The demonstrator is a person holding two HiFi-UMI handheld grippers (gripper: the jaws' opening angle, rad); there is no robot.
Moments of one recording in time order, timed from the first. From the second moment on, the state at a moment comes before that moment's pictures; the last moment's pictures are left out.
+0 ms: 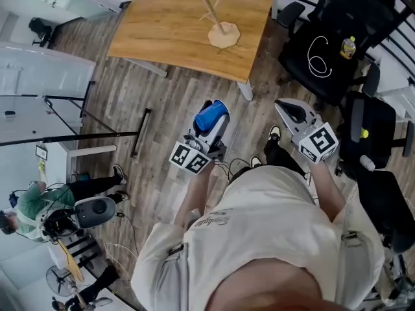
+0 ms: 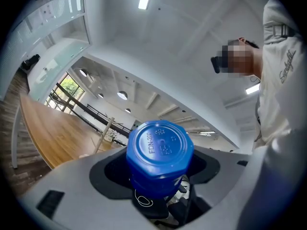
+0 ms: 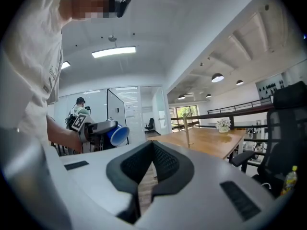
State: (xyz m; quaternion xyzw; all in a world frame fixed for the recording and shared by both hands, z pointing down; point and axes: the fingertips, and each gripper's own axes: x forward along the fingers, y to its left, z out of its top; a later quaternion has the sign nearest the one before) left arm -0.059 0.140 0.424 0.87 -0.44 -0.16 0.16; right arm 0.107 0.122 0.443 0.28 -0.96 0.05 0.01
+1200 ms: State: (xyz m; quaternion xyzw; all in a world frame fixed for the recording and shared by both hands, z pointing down) left arm -0.098 -0.030 0.411 0.85 -0.48 -0.17 0.12; right arm 0.053 -0.048 0.454 0.19 -0.98 0.05 0.03
